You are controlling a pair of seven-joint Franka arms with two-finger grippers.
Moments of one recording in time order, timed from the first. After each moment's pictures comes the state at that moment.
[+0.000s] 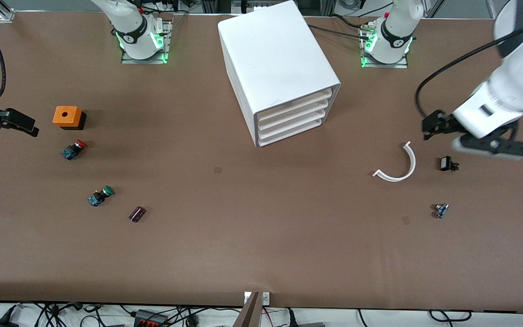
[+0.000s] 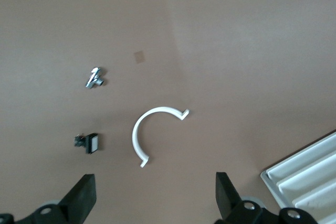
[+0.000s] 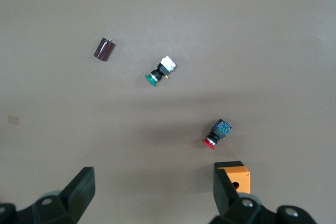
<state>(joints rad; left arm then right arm) 0.08 0.08 -0.21 -1.59 0.05 1.66 0.01 -0.05 0.09 -0.03 -1.61 -0.02 1.68 -0.01</state>
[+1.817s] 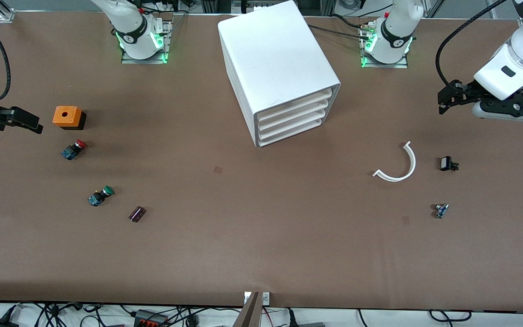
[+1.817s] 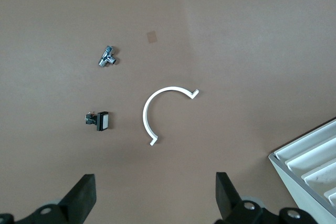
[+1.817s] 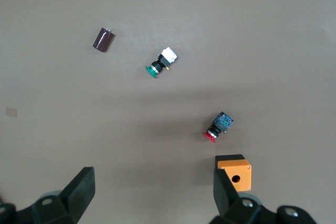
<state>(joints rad) 0.02 -0.08 -0.12 -1.76 0.04 1.68 0.03 -0.05 0.08 -0.03 -1.62 -0.02 1.67 -0.01</state>
